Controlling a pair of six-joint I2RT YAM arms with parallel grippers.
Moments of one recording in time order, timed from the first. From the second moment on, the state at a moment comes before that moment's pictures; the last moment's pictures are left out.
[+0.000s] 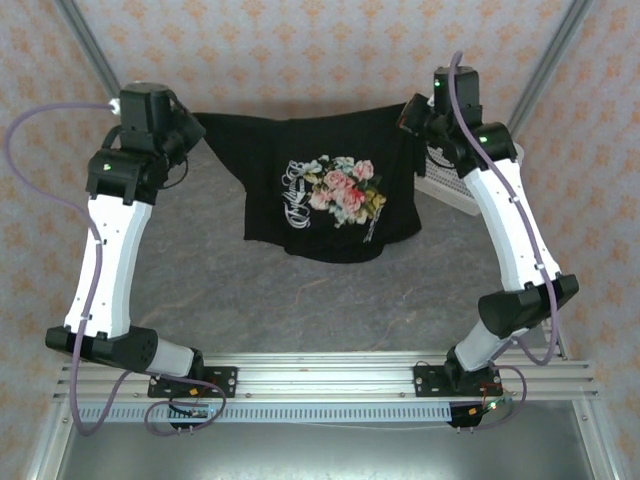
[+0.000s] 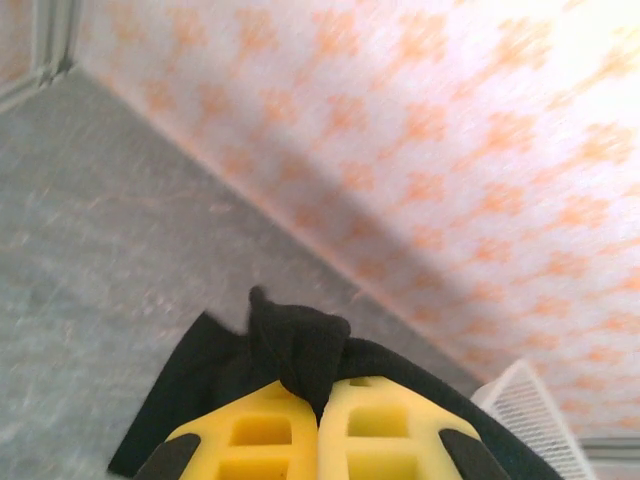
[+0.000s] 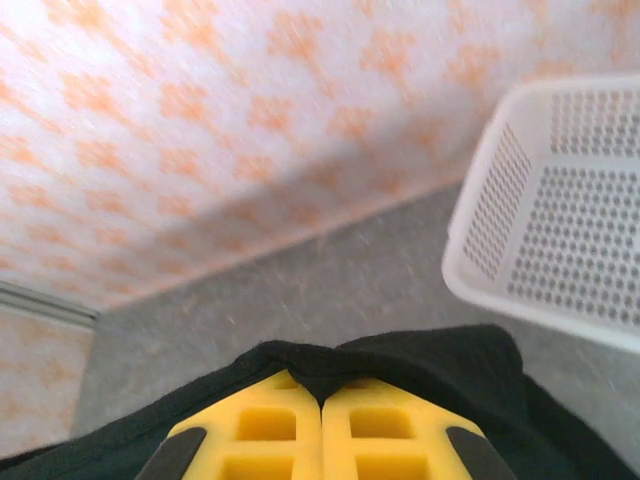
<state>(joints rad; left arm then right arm) -0.11 1.42 1.94 -0.98 -0.20 -0.82 0.30 1.62 2.02 -0.85 0.06 0.60</state>
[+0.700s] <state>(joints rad) -0.10 0.99 0.99 -1.01 -0.11 -0.90 0.51 1.40 1.02 -0.94 -0.21 0.68</state>
